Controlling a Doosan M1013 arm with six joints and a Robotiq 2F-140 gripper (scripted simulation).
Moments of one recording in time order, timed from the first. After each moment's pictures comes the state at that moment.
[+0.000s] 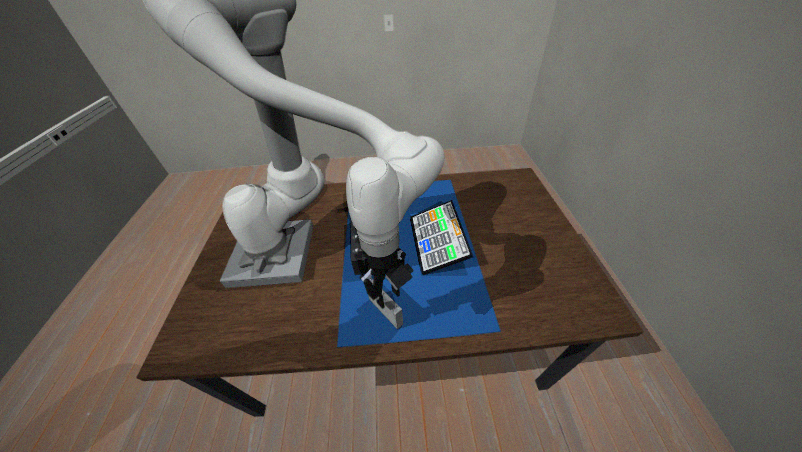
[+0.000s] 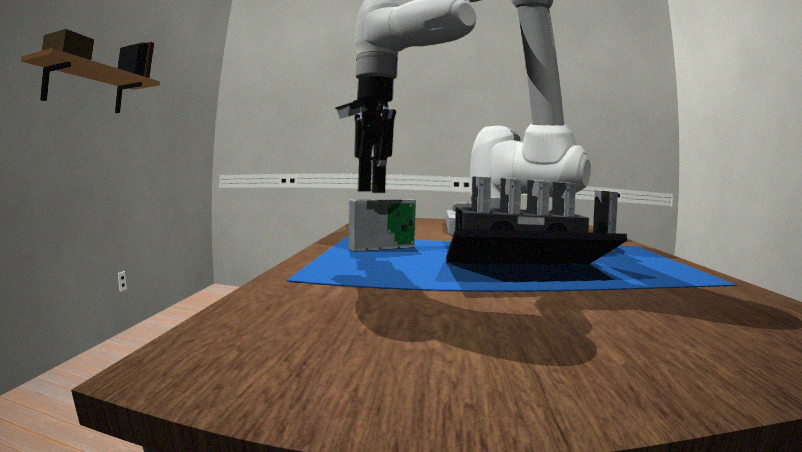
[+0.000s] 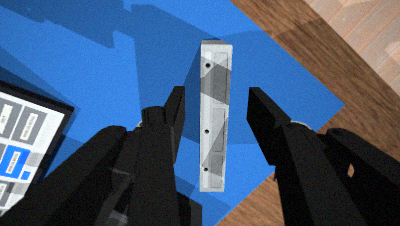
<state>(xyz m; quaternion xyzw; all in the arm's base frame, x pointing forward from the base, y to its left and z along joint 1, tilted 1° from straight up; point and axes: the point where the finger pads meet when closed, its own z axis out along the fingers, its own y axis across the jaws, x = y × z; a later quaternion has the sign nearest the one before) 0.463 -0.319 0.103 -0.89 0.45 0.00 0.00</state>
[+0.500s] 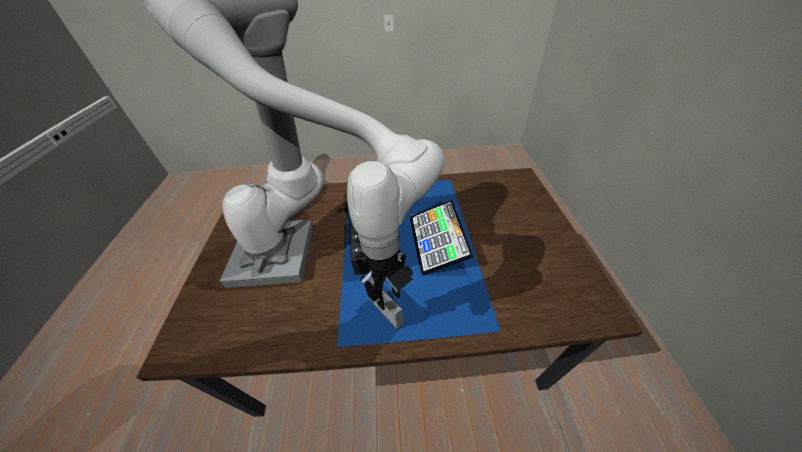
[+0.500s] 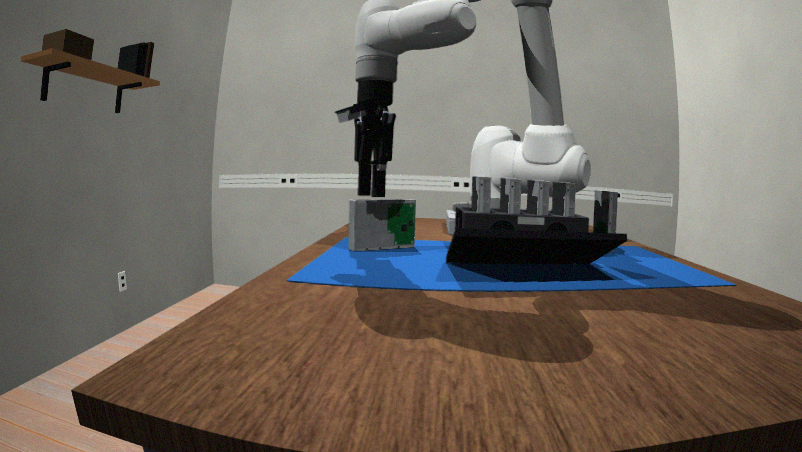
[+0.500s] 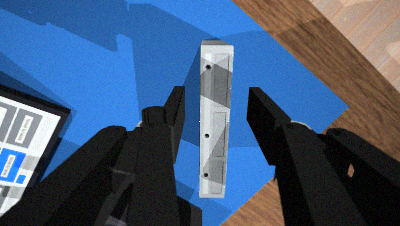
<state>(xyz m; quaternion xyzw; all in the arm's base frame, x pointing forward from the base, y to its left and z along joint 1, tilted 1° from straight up) 0.463 -0.319 0.095 -0.89 0.45 0.00 0.00</state>
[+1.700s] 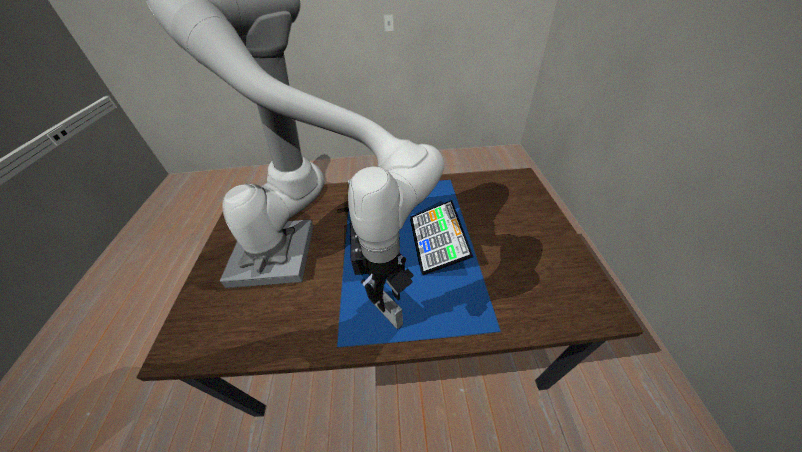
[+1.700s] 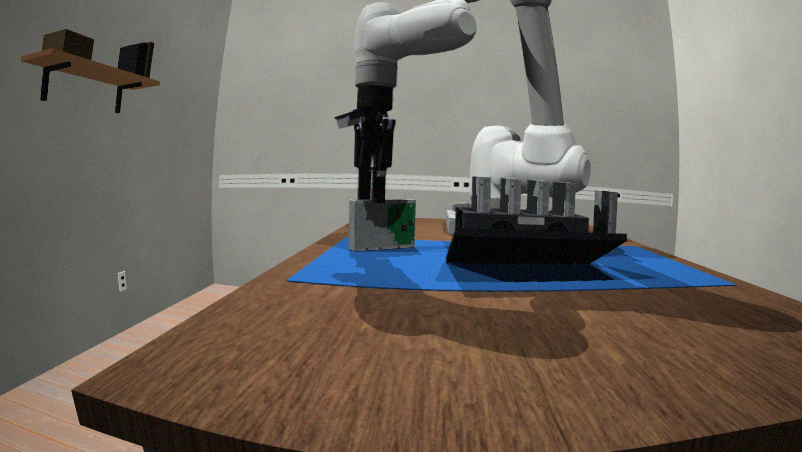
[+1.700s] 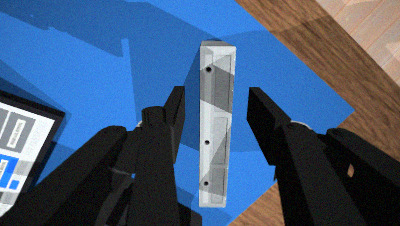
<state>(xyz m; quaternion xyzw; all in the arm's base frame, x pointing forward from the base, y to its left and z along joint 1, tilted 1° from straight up) 0.463 -0.319 0.082 -0.89 0.45 0.00 0.00</state>
